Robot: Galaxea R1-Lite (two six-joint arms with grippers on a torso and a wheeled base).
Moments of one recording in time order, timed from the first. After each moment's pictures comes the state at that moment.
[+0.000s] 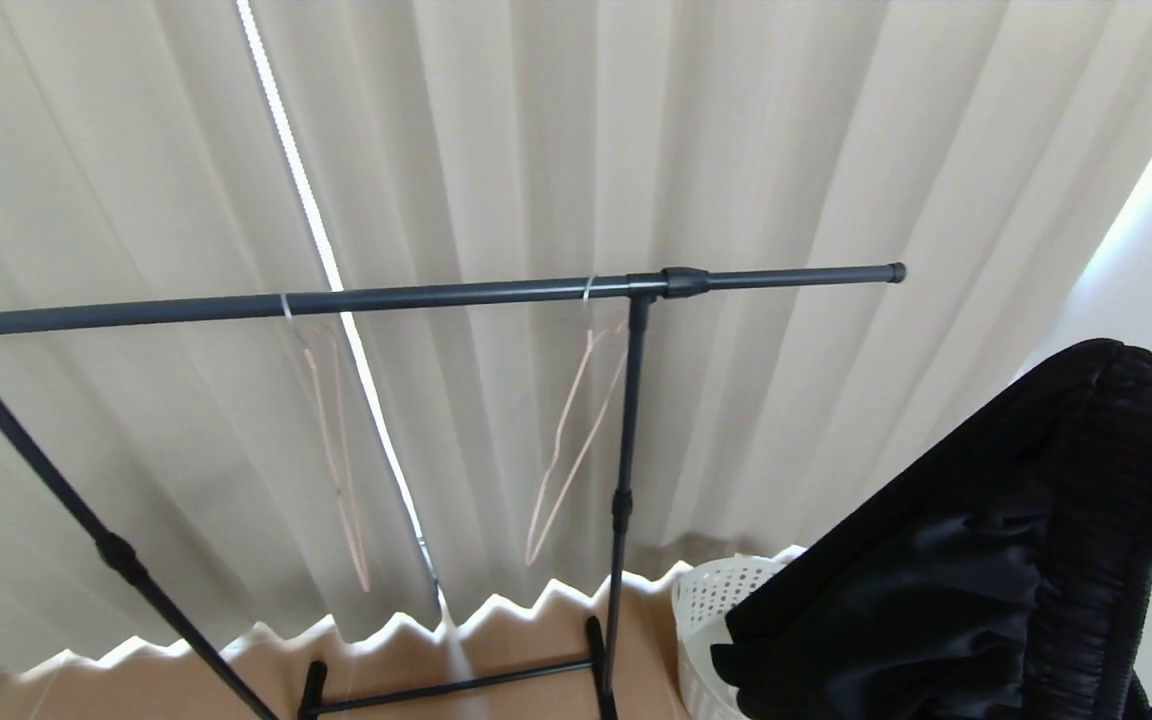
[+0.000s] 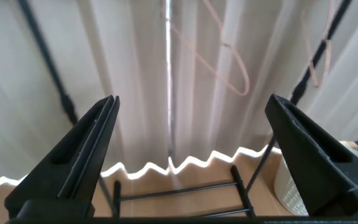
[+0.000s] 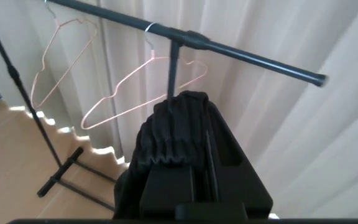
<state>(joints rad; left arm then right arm) 0.00 0.01 0.00 -0.03 0.00 0.01 0.46 0.99 -0.62 -0.34 0.08 -0.10</state>
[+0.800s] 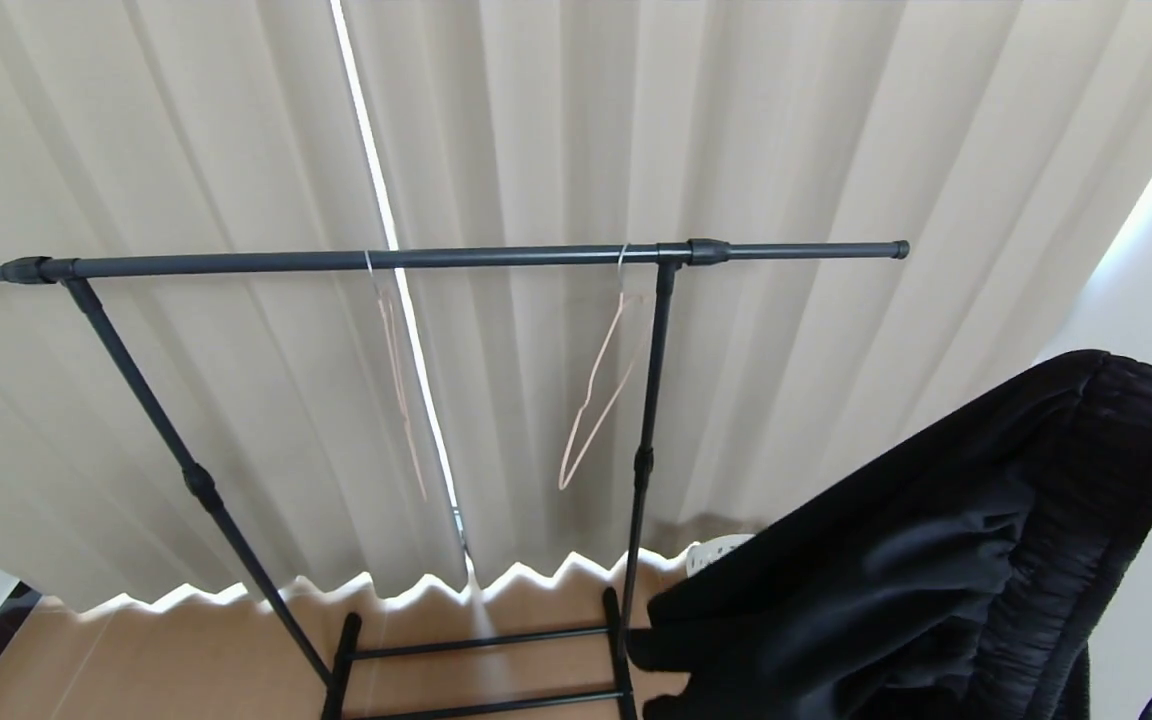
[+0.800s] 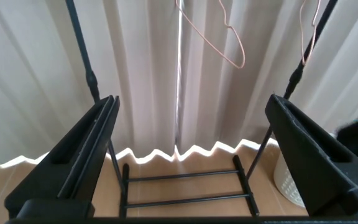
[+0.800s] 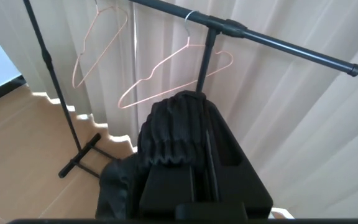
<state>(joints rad) 0.00 0.01 0.00 -0.03 0.01 0.01 0.45 0.99 -0.61 -0.34 0.08 -0.10</state>
